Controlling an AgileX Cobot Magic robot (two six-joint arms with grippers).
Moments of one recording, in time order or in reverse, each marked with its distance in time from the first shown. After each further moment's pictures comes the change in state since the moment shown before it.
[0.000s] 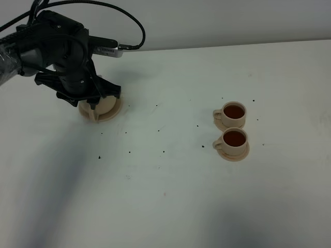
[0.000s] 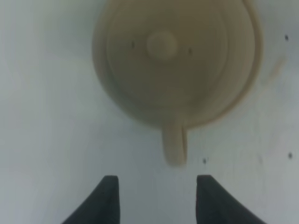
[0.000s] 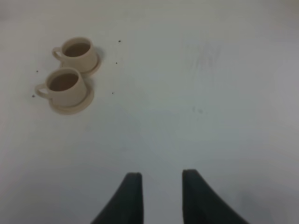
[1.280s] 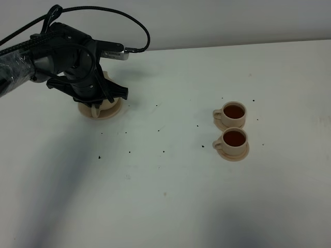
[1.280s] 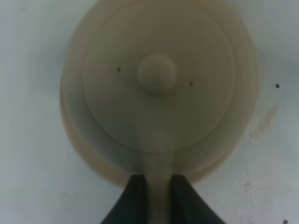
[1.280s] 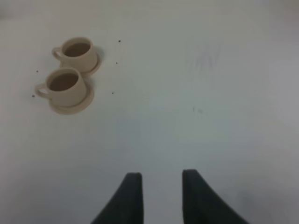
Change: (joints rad) left arm 0.000 0.088 0.000 0.019 -0.165 -0.056; right arm 0.000 0.000 0.000 0.000 0.000 0.000
